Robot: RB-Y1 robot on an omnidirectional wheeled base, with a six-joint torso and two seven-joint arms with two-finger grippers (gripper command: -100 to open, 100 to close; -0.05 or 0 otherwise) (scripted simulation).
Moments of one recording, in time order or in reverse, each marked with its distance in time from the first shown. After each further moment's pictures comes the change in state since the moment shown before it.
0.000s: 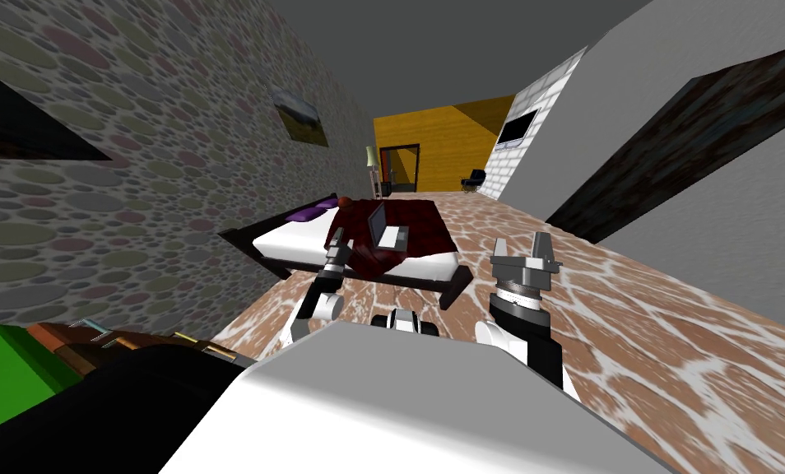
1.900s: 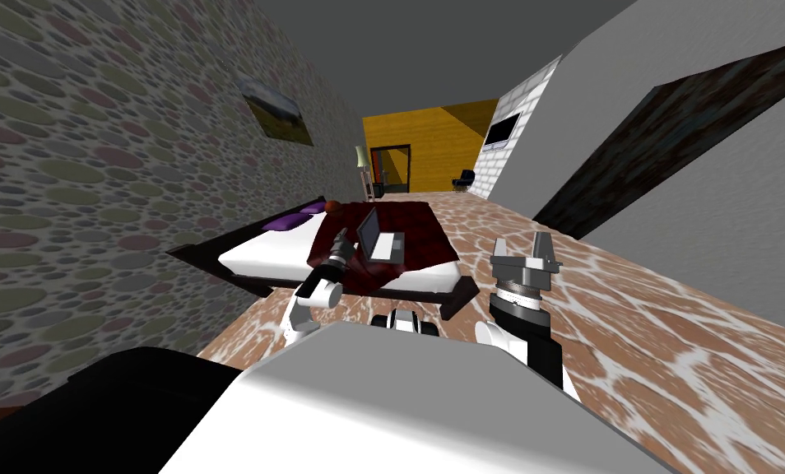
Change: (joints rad) left arm -0.123 -0.005 0.058 -0.057 0.066 0.476 0.228; right arm 0.000 0.000 0.000 0.000 0.000 0.000 0.000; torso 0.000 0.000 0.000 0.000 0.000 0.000
